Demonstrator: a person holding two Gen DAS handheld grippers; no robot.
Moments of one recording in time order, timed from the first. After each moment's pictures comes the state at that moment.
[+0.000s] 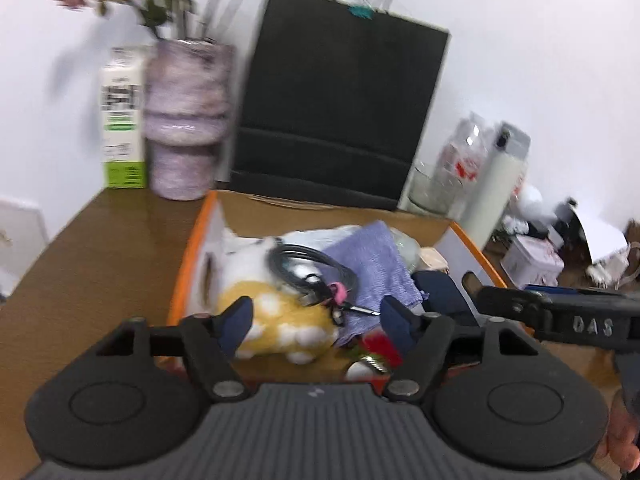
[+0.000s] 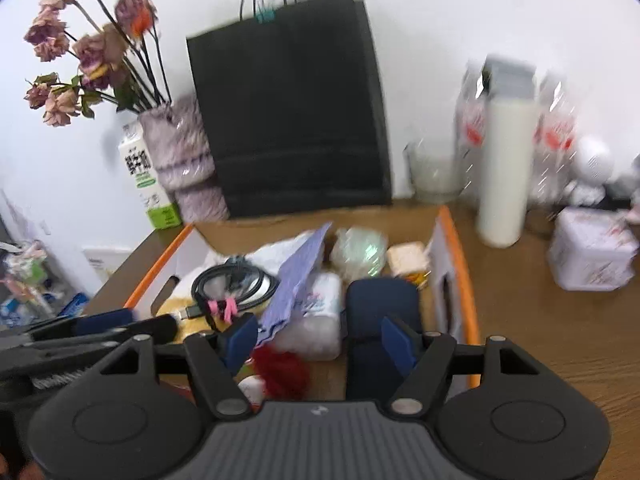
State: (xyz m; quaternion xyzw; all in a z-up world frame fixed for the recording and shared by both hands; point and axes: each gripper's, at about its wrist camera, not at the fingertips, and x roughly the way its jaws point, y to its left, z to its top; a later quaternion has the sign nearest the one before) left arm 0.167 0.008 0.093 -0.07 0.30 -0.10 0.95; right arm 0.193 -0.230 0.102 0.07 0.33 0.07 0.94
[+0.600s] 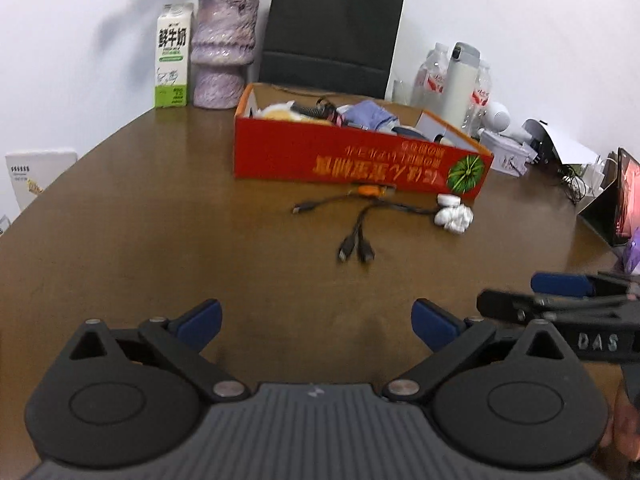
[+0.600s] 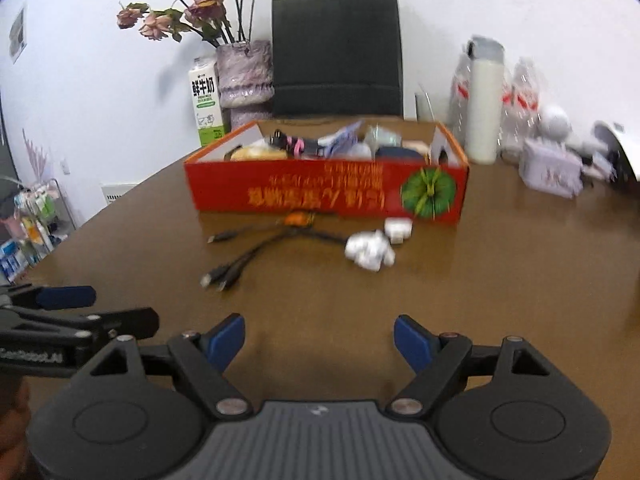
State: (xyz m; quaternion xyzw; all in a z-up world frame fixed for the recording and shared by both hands) left arm -0.028 0.030 0.014 -0.04 0.33 -0.10 0.94; right arm -0.025 -0.187 0.026 0.03 0.33 0.08 0.94
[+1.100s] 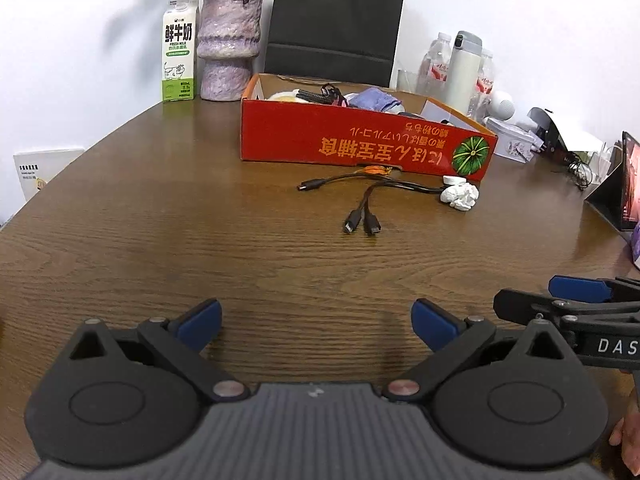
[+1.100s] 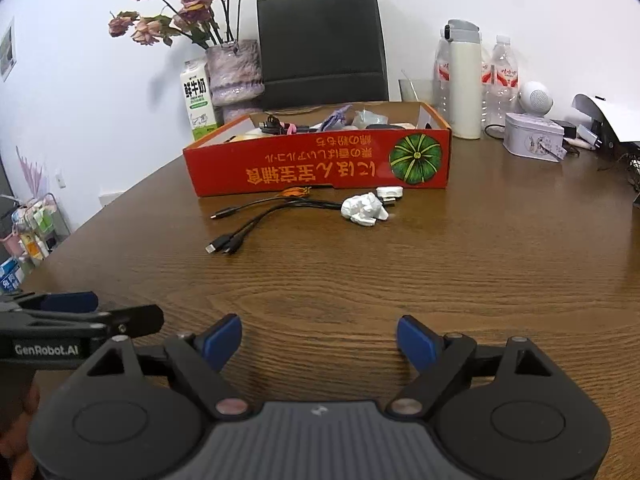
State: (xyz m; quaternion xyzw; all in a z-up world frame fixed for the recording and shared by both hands) left arm -0.040 0.025 0.002 -0.02 0.33 -0.09 0.94; right arm -0.054 -0.187 0.010 0.05 0.32 0.07 0.94
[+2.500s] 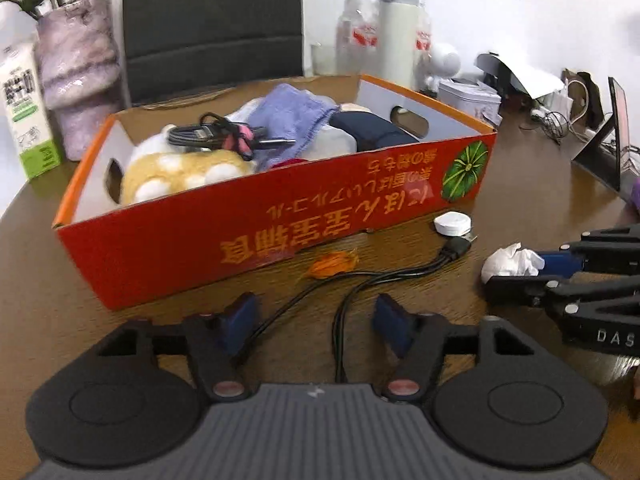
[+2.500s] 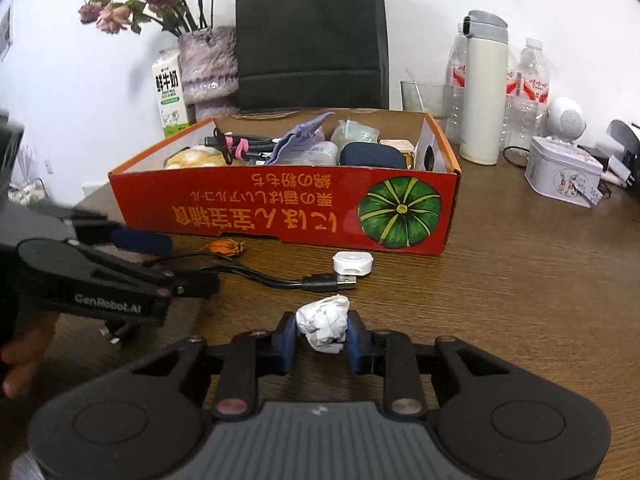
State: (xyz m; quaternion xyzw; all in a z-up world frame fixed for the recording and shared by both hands) left arm 0.130 -0.029 -0.001 0.09 0.34 -0.22 0.91; right arm 0.072 -0.228 0.004 0.02 0.33 0.08 0.94
